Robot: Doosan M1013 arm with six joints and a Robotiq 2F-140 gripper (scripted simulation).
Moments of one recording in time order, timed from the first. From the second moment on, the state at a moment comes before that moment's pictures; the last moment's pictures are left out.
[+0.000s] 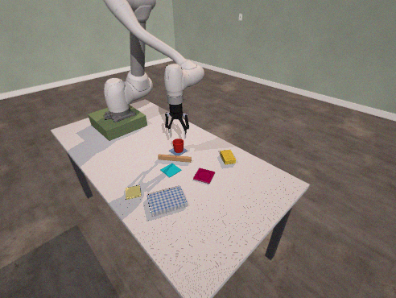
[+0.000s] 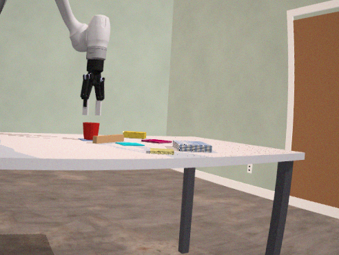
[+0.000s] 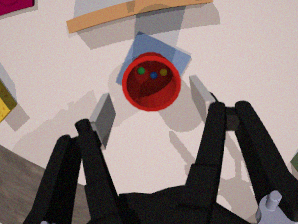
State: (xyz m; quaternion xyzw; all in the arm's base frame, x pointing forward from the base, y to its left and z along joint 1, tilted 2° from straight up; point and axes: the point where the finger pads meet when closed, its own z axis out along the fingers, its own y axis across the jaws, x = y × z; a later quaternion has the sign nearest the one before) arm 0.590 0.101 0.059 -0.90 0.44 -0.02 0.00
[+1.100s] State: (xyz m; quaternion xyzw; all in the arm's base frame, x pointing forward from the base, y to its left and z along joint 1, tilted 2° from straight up) arm 0.592 0.099 -0.028 -0.90 0.44 -0.02 0.00
